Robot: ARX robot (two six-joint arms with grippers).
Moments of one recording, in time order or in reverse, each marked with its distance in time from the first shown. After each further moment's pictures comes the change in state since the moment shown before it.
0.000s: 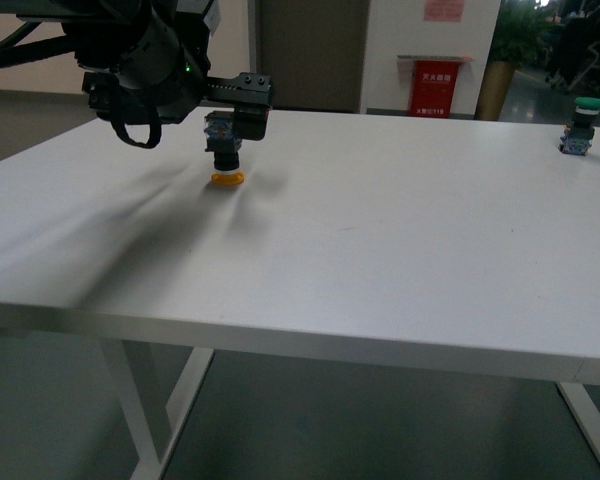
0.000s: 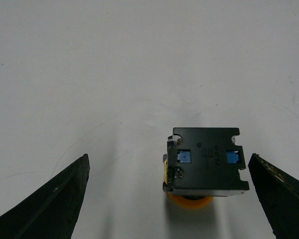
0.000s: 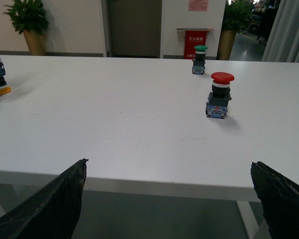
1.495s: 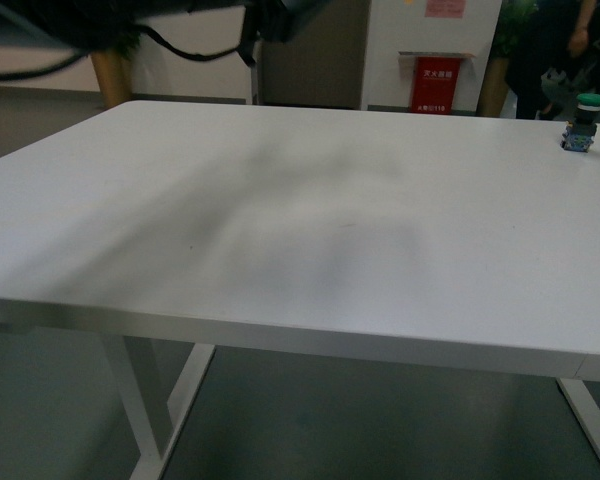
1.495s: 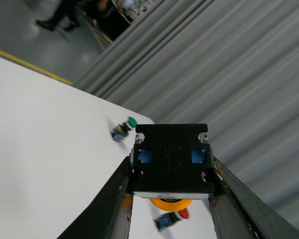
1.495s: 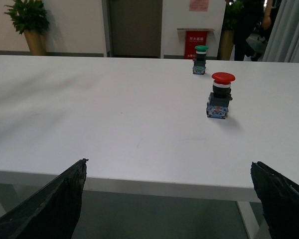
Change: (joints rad) left arm -0.043 -0.025 -0.133 0.834 0.793 -1.059; right arm 0.000 0.000 0.000 0.000 0.000 0.000
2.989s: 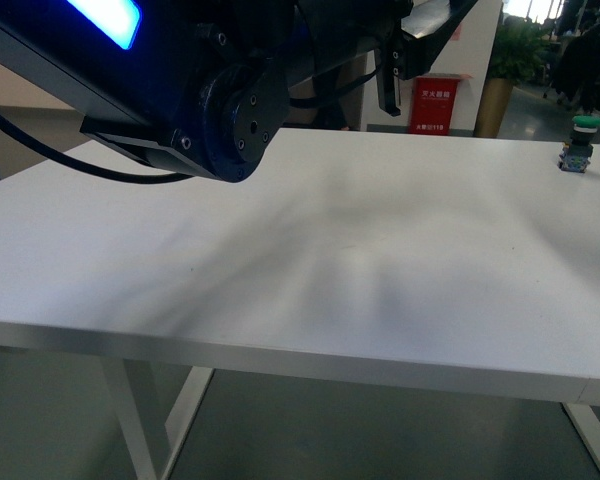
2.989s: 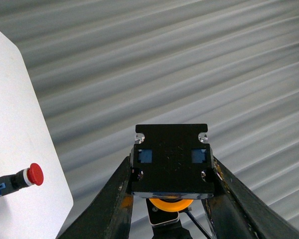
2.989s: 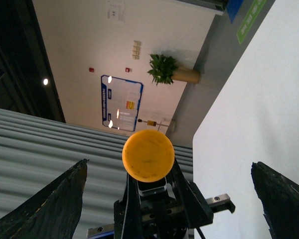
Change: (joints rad) left arm -0.135 0.180 0.120 0.381 0.050 -0.576; right arm 0.034 1.389 0.821 0.662 -0.303 1.395
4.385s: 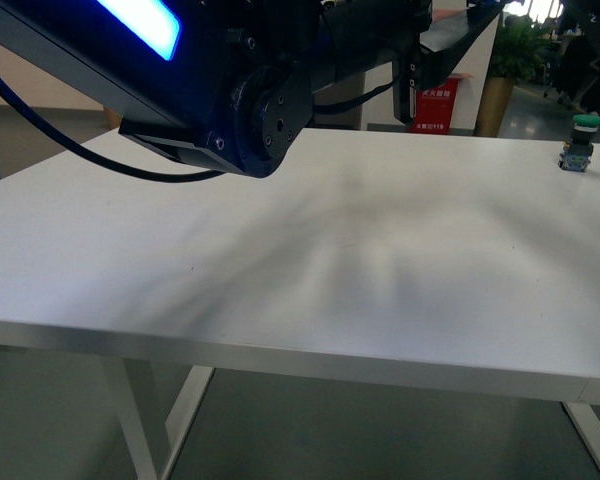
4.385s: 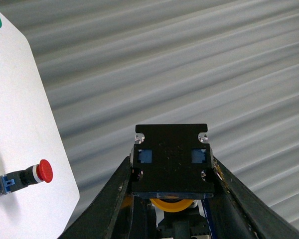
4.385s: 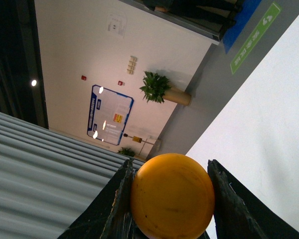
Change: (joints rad) left arm -0.016 0.065 0.106 -0.089 0.027 0.024; right arm 0.099 0.205 0.166 0.061 0.171 -0.149
